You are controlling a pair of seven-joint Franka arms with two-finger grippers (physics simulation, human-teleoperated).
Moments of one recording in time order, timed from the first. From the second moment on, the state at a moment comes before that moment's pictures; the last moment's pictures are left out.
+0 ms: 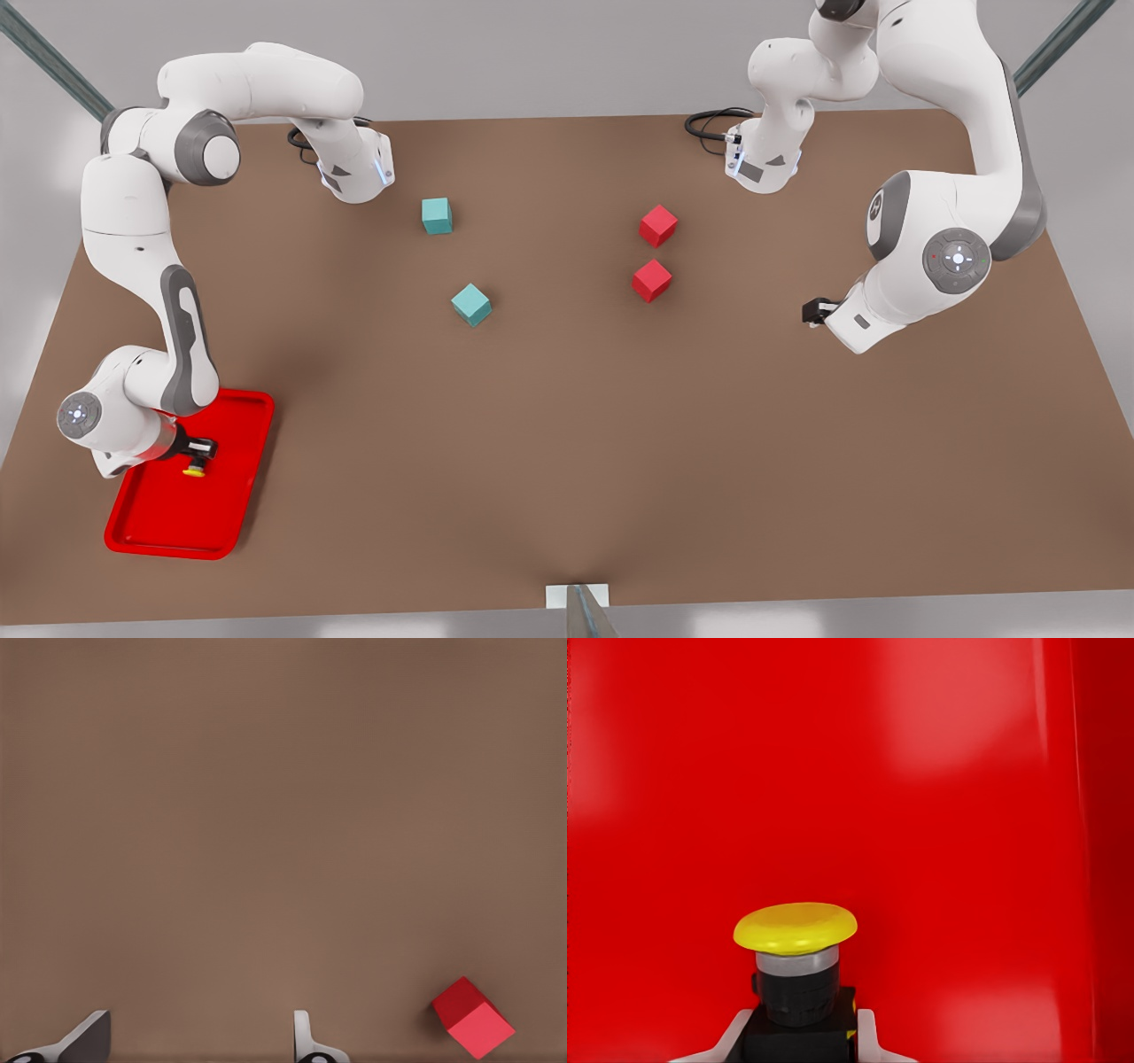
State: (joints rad) left arm -0.17 0.21 0.02 -1.59 0.07 1.61 -0.04; right arm -0.43 0.89 0.14 -1.40 -0.17 2.28 -0.08
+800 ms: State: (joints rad) left arm -0.17 0.22 0.02 -1.59 0.07 1.61 -0.04; right arm 0.20 0.89 0.30 -1.08 -0.08 2.00 0.15
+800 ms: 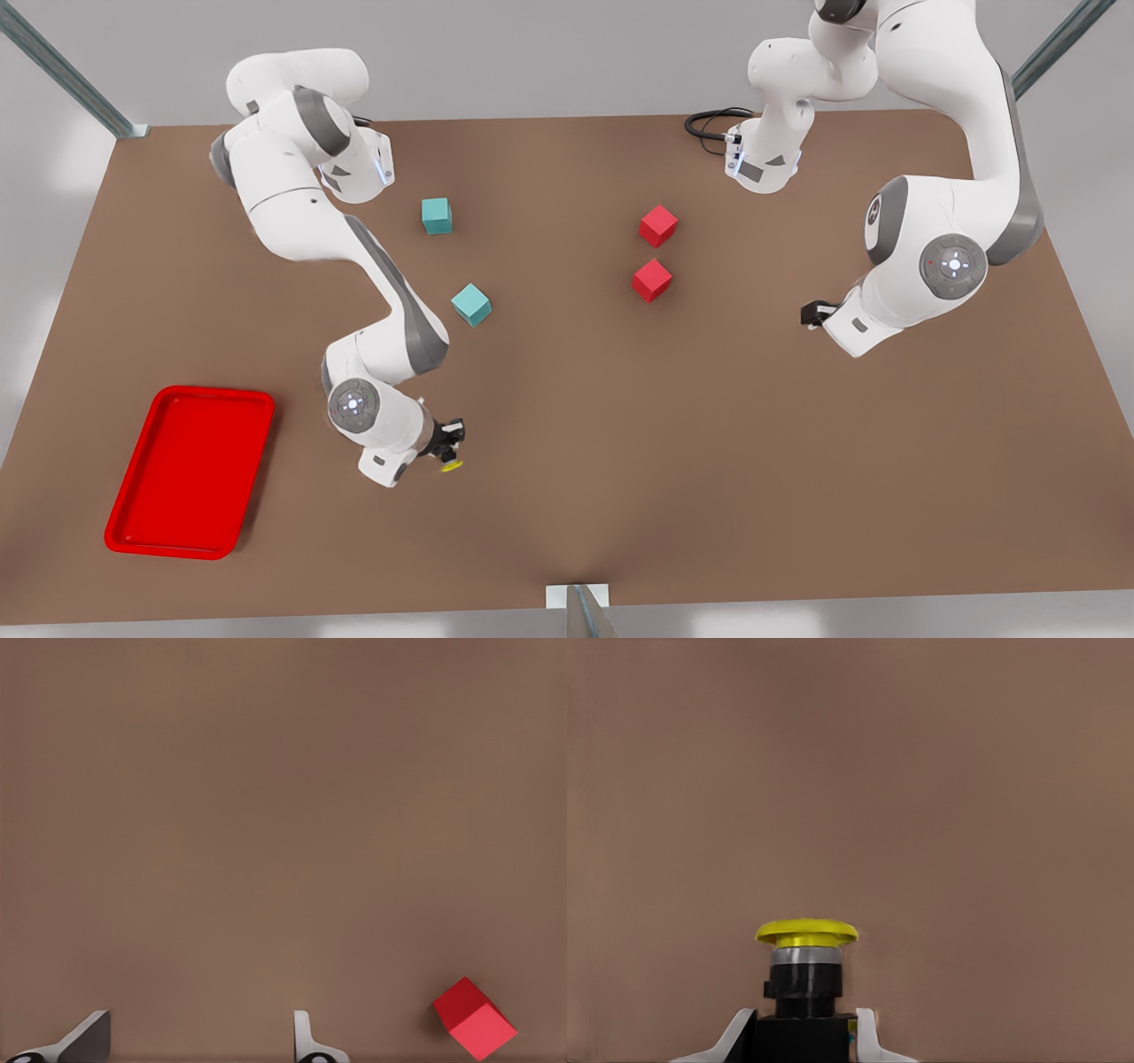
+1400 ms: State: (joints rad) left arm -0.17 0.24 0.02 -1.59 0.07 1.62 -0.04; right arm 0.68 1.12 0.25 -0.85 -0.01 2.15 0.84
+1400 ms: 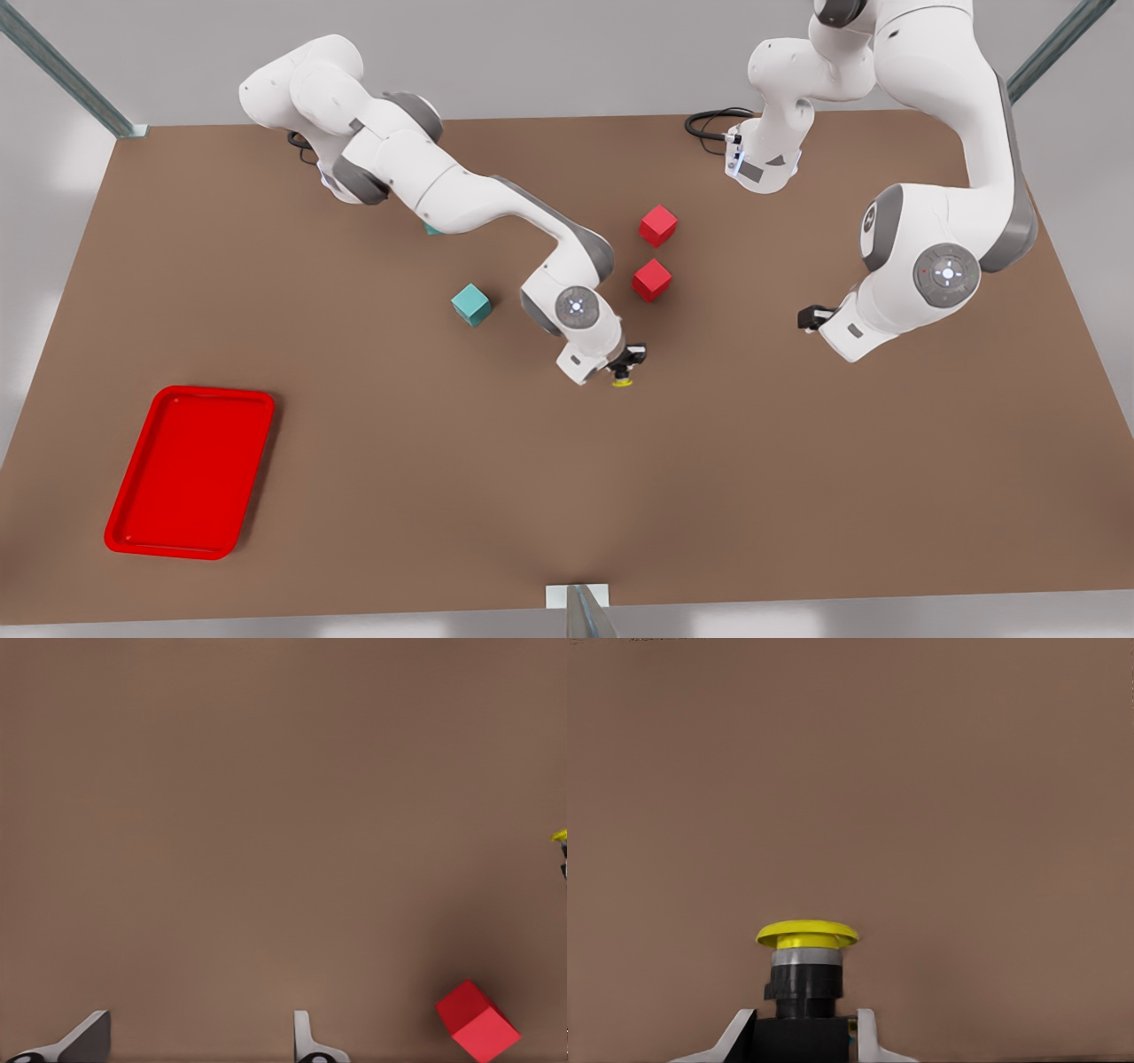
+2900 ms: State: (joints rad) left arm -0.54 0.70 -0.13 -1.79 0.32 2.51 -0.92; right arm -0.04 0.22 0.14 -1.41 -0.14 1.67 0.03
